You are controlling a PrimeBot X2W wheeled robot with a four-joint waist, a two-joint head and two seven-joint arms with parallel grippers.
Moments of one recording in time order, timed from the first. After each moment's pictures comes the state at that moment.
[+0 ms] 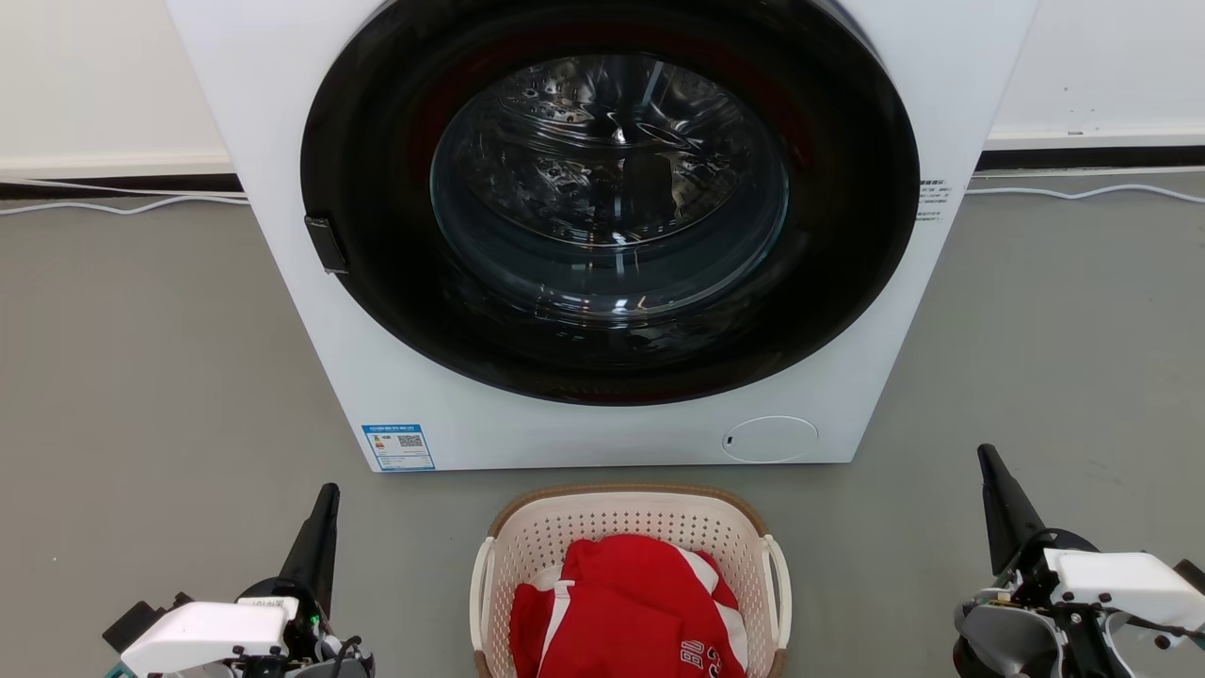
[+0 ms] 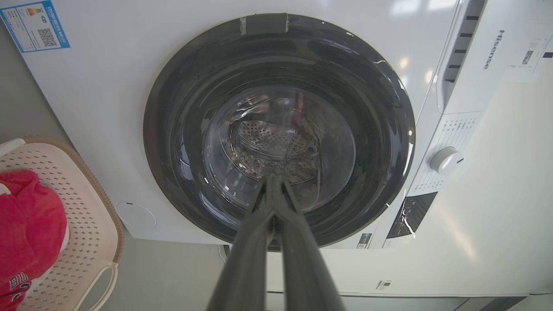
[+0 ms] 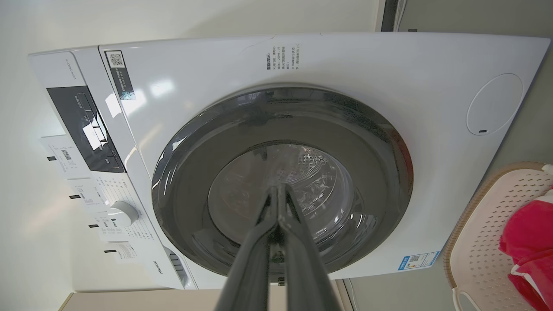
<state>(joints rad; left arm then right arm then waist) -0.06 0.04 0.08 0.27 -1.60 -0.12 0.11 -0.10 -0.05 -0.13 0.27 1.60 0.12 0.11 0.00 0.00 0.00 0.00</state>
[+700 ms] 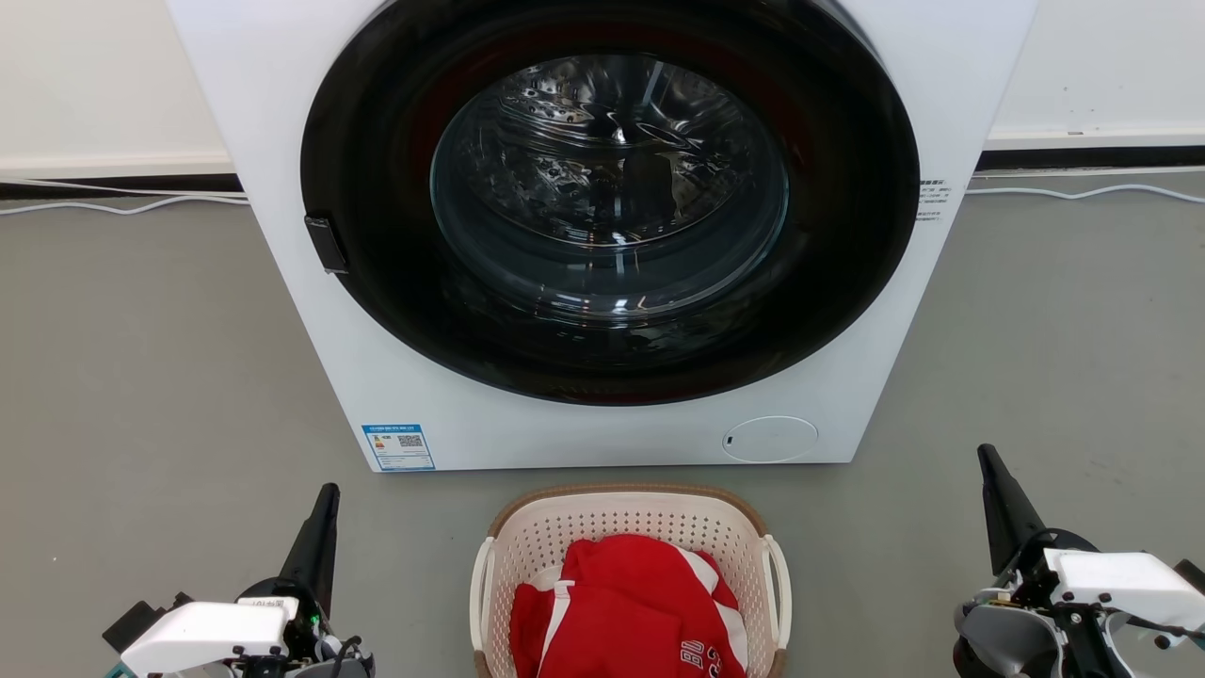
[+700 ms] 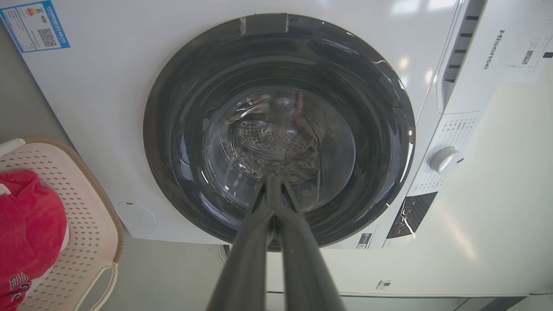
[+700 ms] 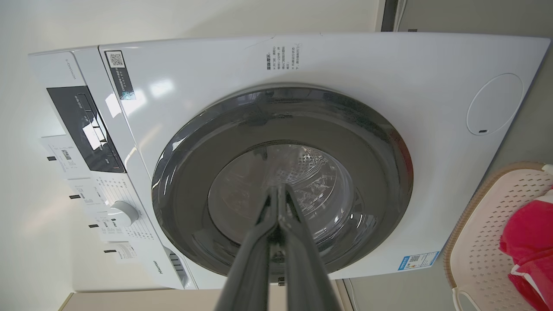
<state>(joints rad) -0.06 0.04 0.08 0.27 -1.60 -0.12 0.11 -0.10 -0.05 -0.13 0.27 1.60 0.12 0.11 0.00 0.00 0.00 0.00</state>
